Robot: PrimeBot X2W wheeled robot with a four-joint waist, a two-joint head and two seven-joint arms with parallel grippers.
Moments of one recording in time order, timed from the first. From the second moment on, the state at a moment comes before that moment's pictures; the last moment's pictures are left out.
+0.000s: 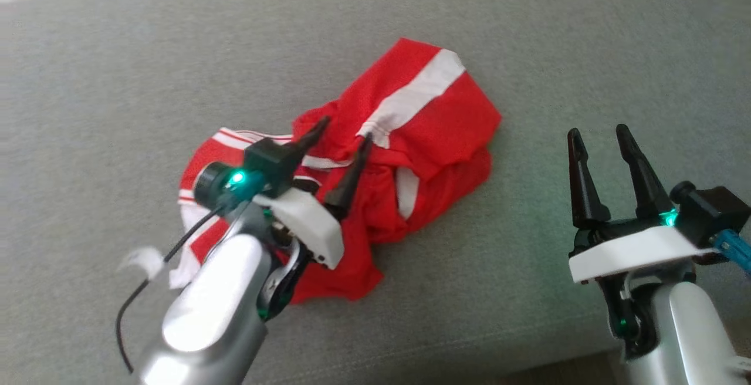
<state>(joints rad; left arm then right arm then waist) -0.45 0.12 -0.58 0.34 -0.34 -0.02 -0.07 -0.12 -0.05 0.05 0.03 0.23 0.13 -0.04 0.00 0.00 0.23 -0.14</state>
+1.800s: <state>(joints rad) 0.00 0.30 -0.38 0.07 -0.37 0.20 -0.20 0.03 -0.05 0.02 0.03 0.15 0.13 0.05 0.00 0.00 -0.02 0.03</state>
